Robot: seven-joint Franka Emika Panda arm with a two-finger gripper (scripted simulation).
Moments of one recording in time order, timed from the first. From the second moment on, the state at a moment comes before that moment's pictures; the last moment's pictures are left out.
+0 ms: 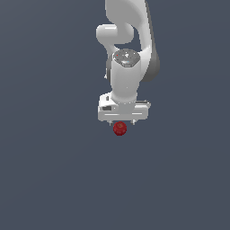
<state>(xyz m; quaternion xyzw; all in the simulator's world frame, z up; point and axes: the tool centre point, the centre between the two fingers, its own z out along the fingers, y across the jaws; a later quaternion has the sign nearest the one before) 0.007 0.031 0.179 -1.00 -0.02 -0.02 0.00</state>
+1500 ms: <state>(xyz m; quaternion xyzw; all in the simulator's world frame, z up) -0.012 0.031 0.145 -1.00 -0.09 -0.01 0.00</state>
